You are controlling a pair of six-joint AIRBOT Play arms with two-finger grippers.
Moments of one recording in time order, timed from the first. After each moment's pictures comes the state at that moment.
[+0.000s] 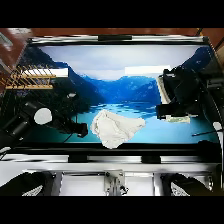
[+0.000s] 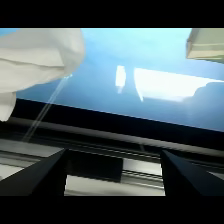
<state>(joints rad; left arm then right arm) -0.55 -1.05 0.91 1.30 -1.22 -1.80 0.15 -1.19 1.22 1.64 -1.56 -1.57</state>
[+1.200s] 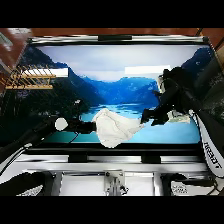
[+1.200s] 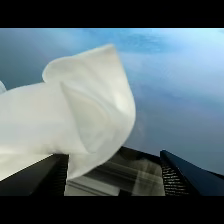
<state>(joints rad) -0.53 -1.22 0.72 1.10 -0.67 -1.71 0.09 -1.51 1.12 1.95 -1.37 -1.63</state>
